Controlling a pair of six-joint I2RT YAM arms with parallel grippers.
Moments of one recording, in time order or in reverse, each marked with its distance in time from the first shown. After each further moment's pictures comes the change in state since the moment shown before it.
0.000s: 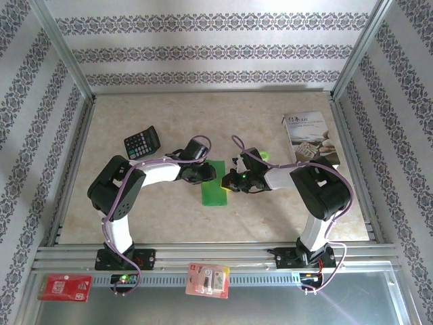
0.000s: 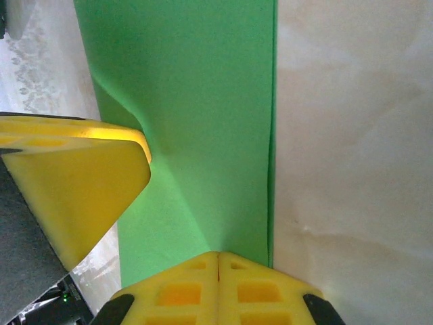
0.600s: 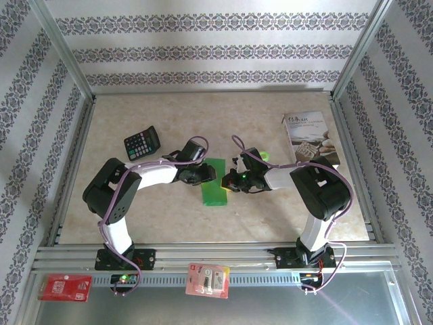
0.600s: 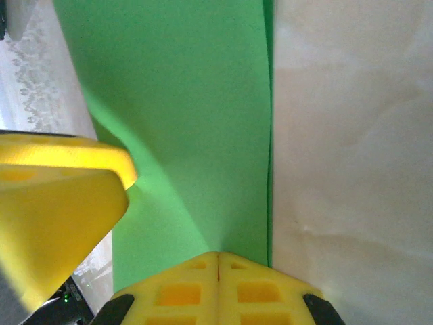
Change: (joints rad) left arm 0.001 -0.060 -0.051 0.019 0.033 -0.029; right arm 0.000 0.002 0.000 0.002 0.000 0.004
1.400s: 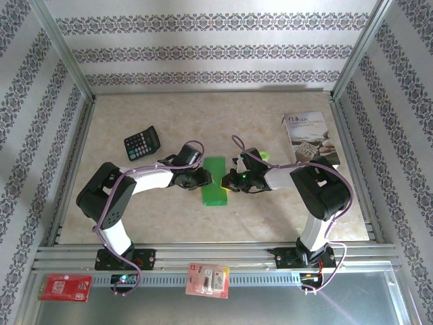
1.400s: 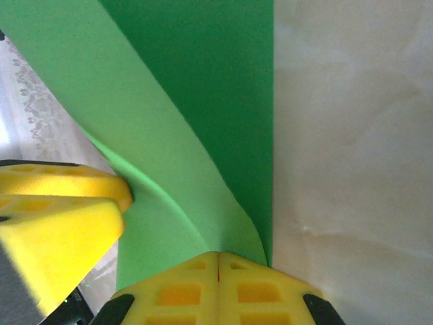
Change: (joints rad) left arm -0.002 -0.063 -0.081 0.002 -0.007 -0.025; right arm 0.000 -0.001 -0.002 0.002 0.001 0.000
